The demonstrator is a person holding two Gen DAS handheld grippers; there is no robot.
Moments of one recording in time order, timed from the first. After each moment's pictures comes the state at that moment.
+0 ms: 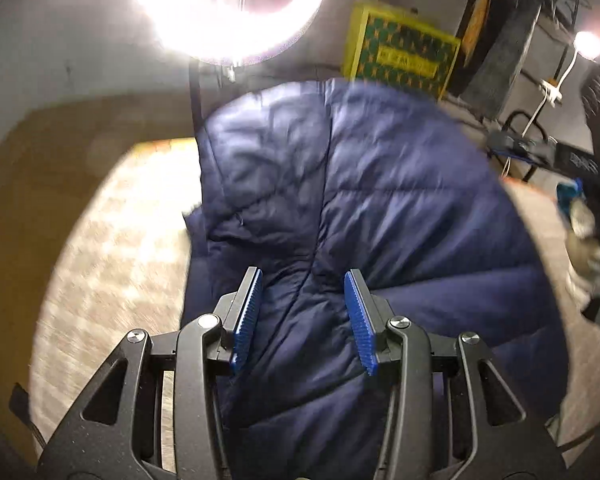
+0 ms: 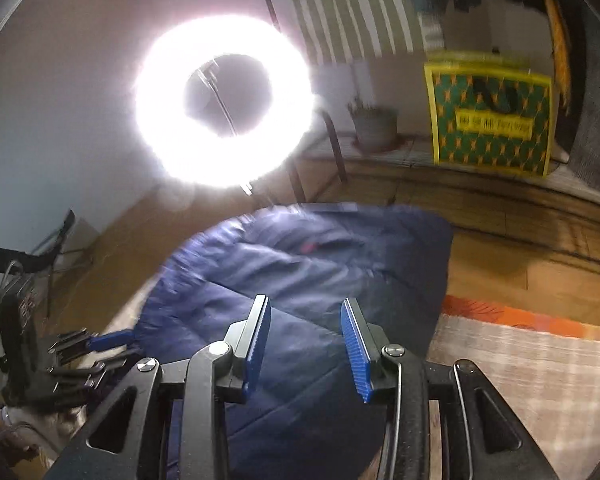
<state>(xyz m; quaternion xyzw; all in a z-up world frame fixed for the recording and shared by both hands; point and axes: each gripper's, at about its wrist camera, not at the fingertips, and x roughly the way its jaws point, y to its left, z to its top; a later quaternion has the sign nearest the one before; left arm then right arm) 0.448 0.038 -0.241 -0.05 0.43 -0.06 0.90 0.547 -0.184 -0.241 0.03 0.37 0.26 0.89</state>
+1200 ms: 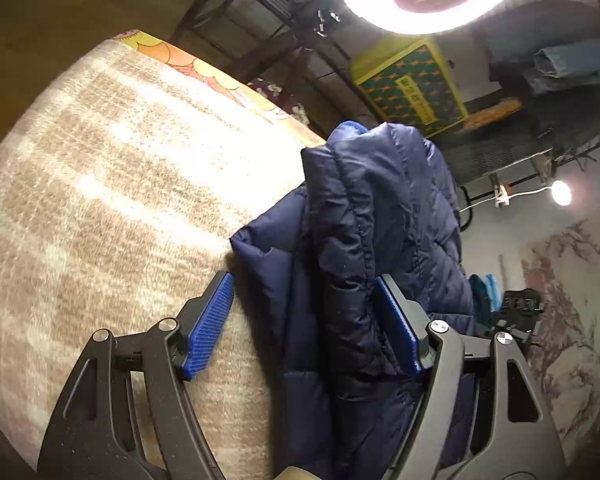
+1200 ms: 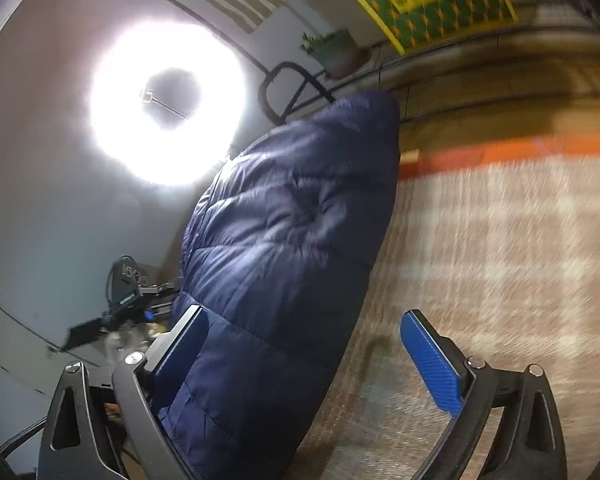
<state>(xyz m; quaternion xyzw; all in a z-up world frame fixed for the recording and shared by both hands) 0.547 0.170 -0.296 -0.34 0.49 -0.18 0.78 0.545 -0.279 -0.314 0.25 0.47 0.31 0.79</state>
